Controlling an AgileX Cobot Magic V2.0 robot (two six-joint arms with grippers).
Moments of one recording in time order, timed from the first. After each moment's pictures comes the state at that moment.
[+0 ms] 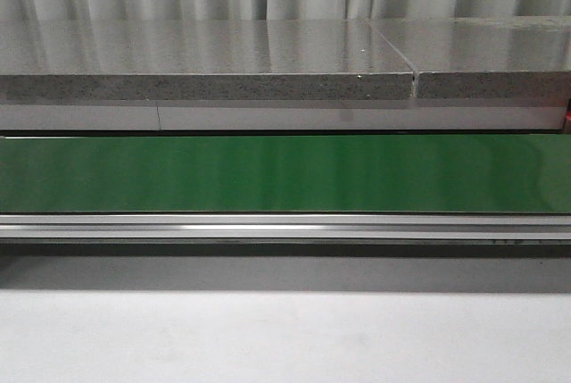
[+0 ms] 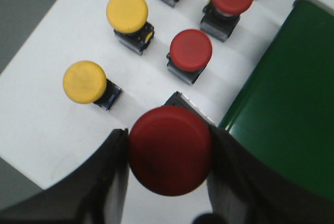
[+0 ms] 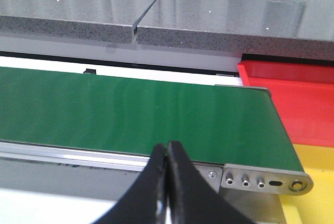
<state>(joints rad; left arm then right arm) 0.26 1.22 -0.97 0.17 0.85 -0.34 0.01 -0.01 0.03 -0.01 0.16 0.01</state>
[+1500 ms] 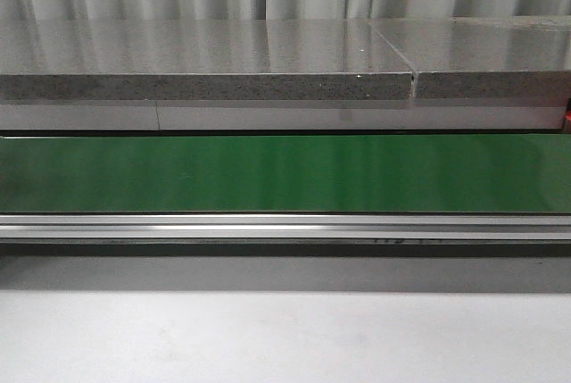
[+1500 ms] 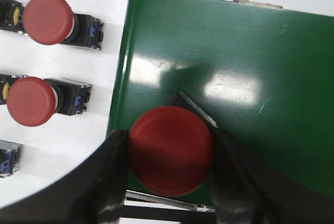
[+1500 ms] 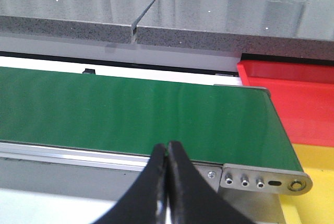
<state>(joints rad) -0.04 1.58 -1.24 0.17 0.96 -0.23 0.01 -0.01 0.03 -0.01 0.16 0.01</state>
